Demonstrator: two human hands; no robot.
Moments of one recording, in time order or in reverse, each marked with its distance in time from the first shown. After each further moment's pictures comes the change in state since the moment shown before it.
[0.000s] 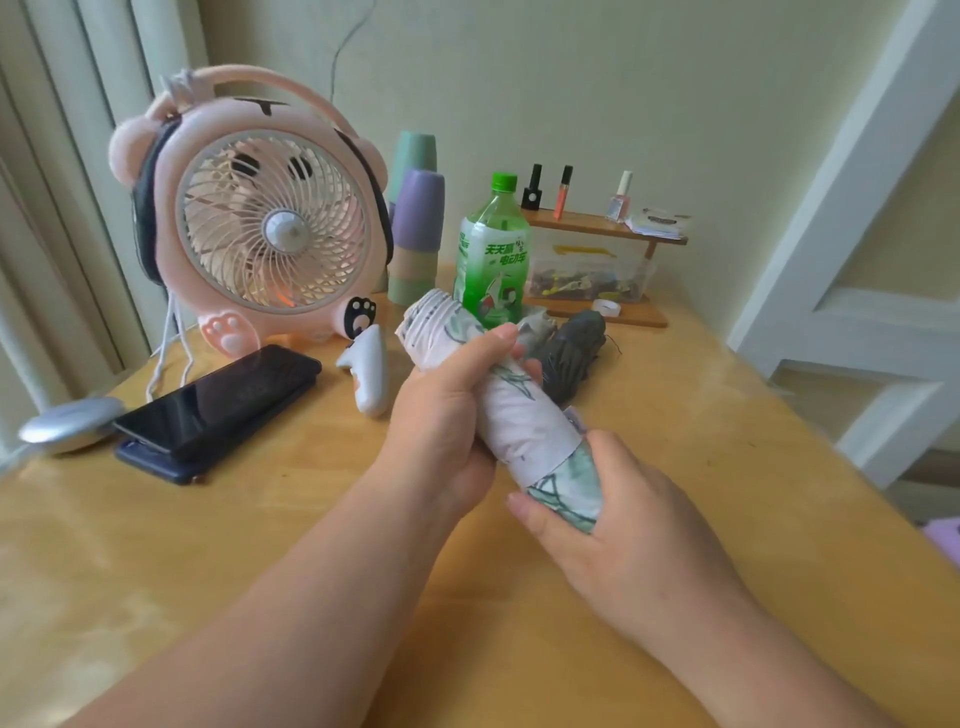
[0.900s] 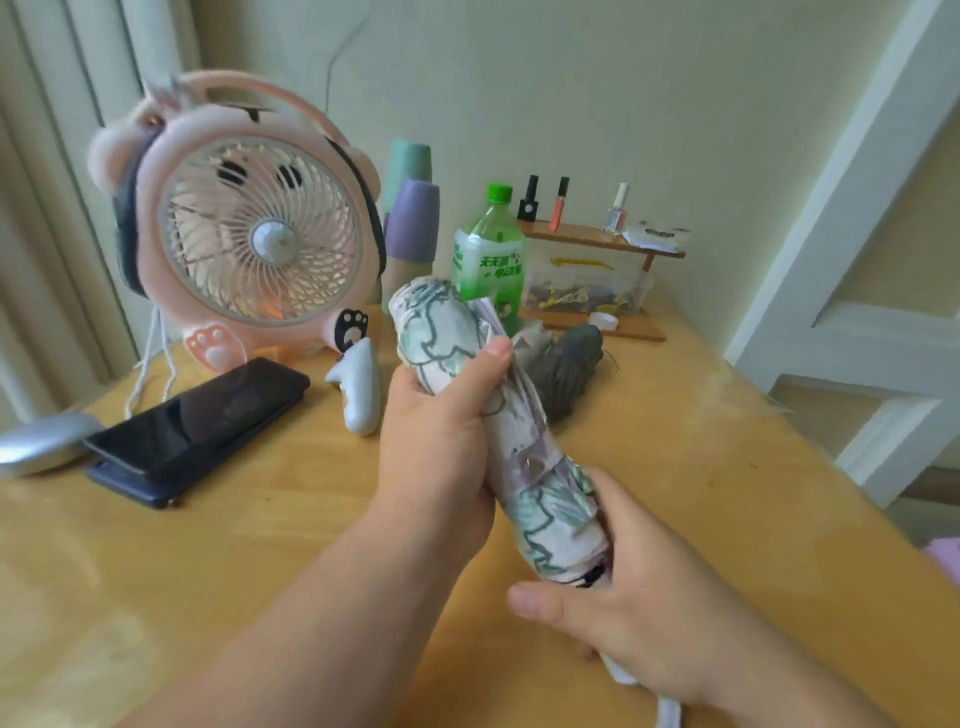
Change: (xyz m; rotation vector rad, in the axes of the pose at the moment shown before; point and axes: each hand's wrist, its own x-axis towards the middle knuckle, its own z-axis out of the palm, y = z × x) left_hand -0.003 -0.012 0.004 0.108 -0.002 0.268; right_hand 0.000 0.015 -0.008 0.557 -0.382 0.032
